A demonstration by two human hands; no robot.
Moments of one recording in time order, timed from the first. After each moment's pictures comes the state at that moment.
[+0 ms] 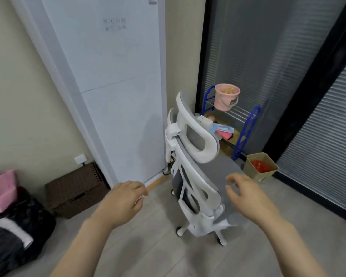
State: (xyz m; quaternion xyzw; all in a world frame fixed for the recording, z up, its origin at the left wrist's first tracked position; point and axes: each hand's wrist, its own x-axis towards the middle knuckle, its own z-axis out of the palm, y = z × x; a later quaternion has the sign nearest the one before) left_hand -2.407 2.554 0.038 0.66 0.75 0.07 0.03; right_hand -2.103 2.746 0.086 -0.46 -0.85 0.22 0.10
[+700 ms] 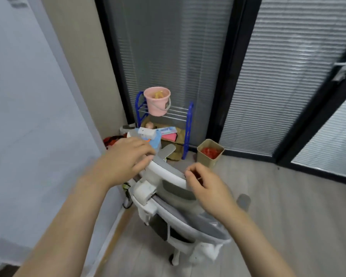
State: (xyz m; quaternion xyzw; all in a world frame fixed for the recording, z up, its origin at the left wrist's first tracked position) left_hand -2.521 2.881 0.162 0.88 0.46 0.12 -0.01; right_hand -2.268 2.820 0.128 -0.56 -0.69 0.32 0.32
